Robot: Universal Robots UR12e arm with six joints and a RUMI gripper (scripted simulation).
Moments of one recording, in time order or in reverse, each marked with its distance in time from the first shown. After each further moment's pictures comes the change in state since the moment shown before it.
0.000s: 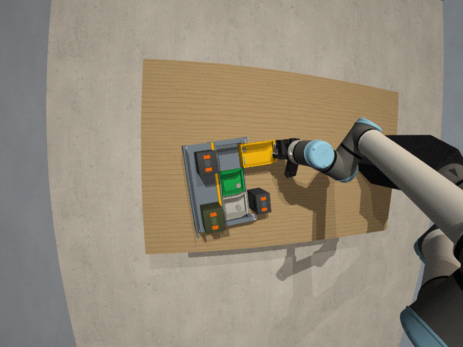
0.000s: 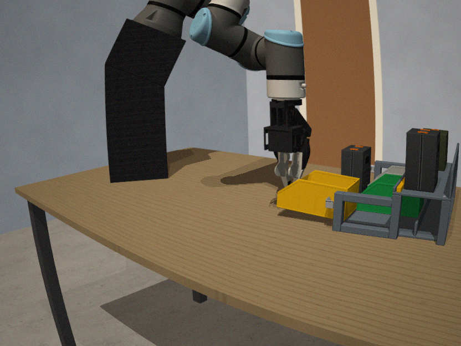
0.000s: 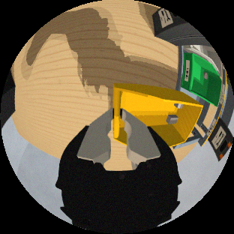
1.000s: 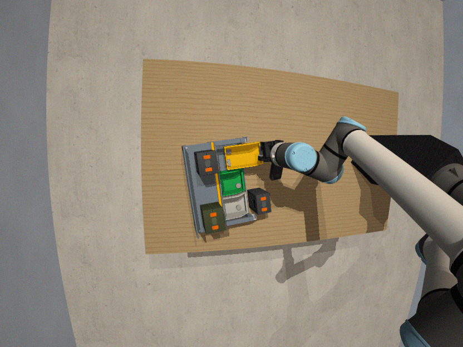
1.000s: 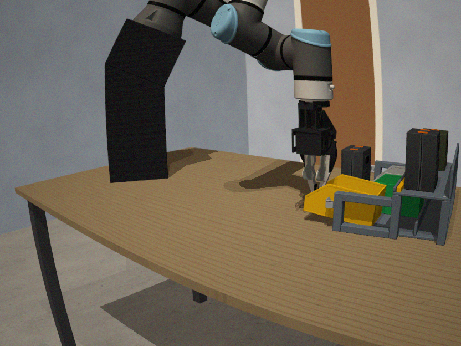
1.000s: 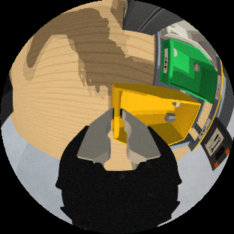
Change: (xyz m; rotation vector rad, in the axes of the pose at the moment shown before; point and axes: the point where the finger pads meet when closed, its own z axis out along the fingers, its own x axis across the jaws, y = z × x) arm 0.070 0.000 0.000 0.000 0.000 0.000
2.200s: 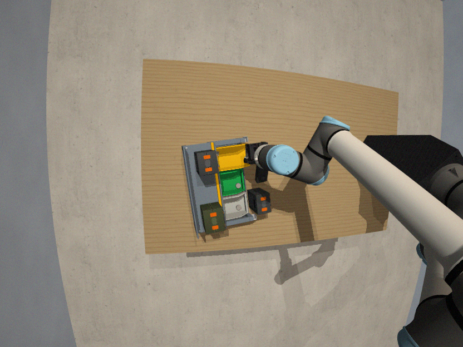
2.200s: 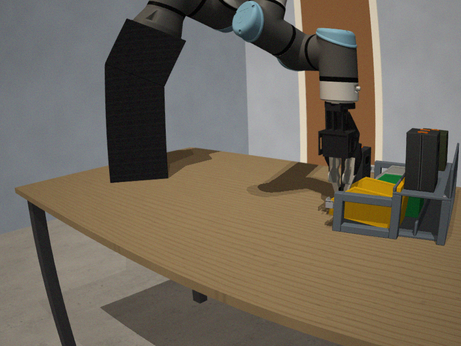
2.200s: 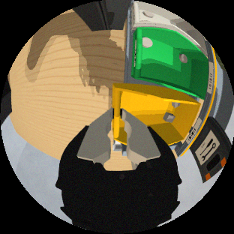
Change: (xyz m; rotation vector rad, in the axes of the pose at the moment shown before) arm 0.064 0.000 0.000 0.000 0.000 0.000
